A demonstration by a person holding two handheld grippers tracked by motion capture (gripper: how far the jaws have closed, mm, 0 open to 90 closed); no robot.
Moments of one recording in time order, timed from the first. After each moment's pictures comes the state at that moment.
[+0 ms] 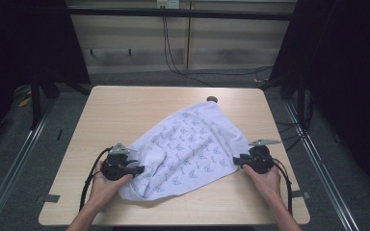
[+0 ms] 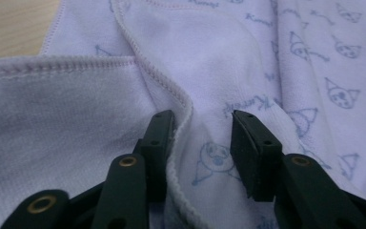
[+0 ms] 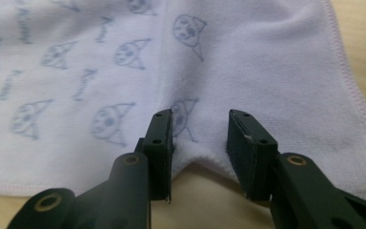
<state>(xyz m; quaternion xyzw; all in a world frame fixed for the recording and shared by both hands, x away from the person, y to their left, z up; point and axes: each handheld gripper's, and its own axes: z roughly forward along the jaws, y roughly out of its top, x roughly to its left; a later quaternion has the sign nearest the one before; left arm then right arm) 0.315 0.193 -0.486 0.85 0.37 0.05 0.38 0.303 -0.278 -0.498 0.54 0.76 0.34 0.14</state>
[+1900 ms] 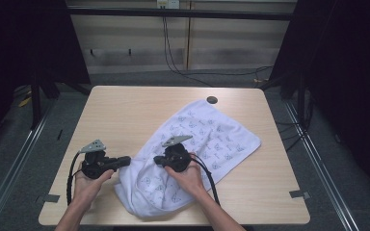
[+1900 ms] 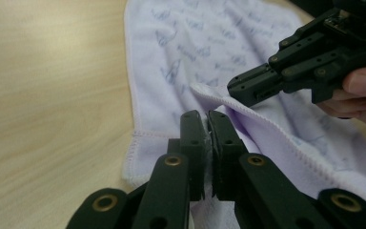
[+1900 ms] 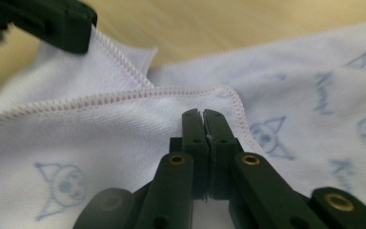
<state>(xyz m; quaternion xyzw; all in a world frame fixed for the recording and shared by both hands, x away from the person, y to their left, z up) 0.313 0.242 -0.468 0.79 0.37 0.03 0.49 0.329 -0.039 -0.486 0.36 0.82 0.44 0.05</state>
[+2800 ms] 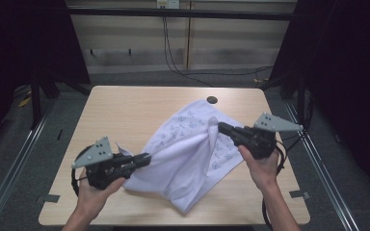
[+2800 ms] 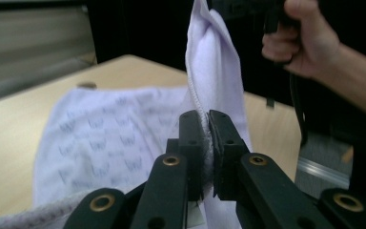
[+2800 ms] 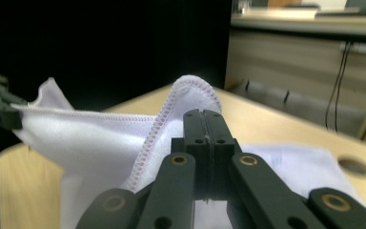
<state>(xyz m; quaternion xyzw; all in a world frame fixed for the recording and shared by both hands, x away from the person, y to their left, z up) 0.240 0.180 -0.368 0.79 0.21 0.08 0.58 0.264 -0.215 -0.341 0.33 0.71 0.59 0.21</state>
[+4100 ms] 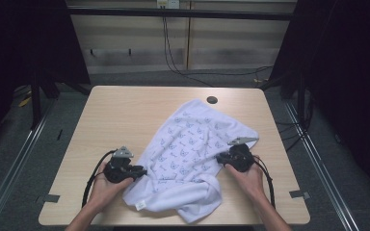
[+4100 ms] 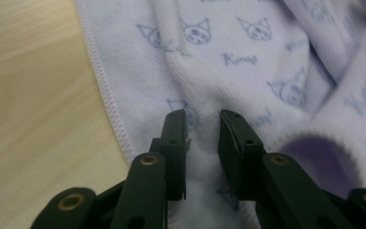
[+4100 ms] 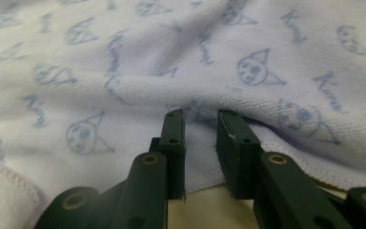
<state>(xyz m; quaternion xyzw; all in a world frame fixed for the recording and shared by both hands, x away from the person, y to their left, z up) 0.307 0.187 -0.496 0.87 0.33 0.03 0.37 0.318 -0.224 -0.500 0.48 0.80 0.35 0.13</state>
